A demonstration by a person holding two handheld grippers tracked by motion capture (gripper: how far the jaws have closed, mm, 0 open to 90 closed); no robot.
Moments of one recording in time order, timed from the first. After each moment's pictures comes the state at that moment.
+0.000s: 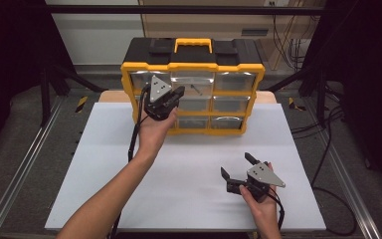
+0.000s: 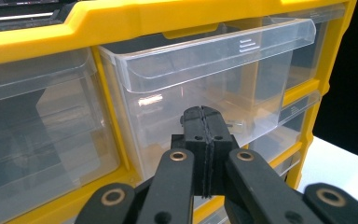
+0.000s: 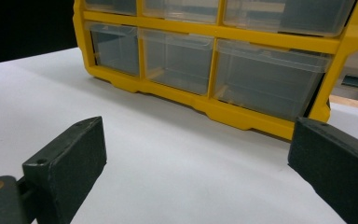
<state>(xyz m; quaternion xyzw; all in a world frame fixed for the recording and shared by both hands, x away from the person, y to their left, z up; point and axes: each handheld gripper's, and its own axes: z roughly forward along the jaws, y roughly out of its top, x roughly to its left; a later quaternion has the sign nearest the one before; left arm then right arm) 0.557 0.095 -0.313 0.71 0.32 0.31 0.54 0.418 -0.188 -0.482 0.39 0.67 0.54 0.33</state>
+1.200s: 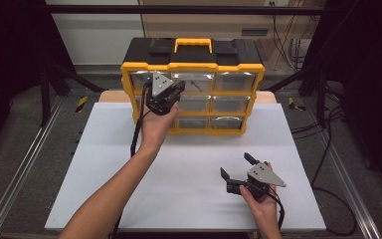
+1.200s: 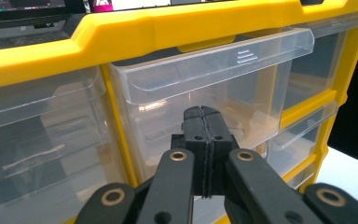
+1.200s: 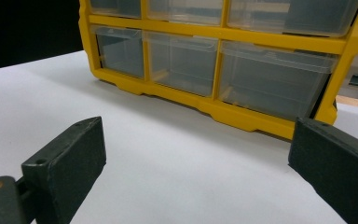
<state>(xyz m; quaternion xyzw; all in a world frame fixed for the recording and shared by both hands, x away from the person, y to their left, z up) 0.571 0.091 -0.311 0.70 0.33 0.32 0.54 0.418 -0.188 -0.482 0.39 0.67 0.55 0.32</state>
